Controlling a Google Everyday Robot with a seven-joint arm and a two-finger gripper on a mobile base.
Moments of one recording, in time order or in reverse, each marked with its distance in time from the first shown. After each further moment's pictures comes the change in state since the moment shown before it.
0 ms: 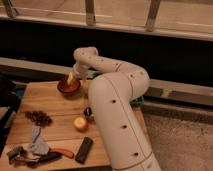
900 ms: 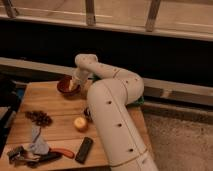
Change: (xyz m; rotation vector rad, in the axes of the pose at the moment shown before) arm 0.032 0.006 0.048 -0.090 0.129 0.017
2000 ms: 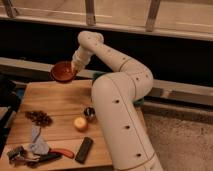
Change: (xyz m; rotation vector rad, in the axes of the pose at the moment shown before) arm -0.058 0.017 -0.153 -0.018 -0.171 -0.020
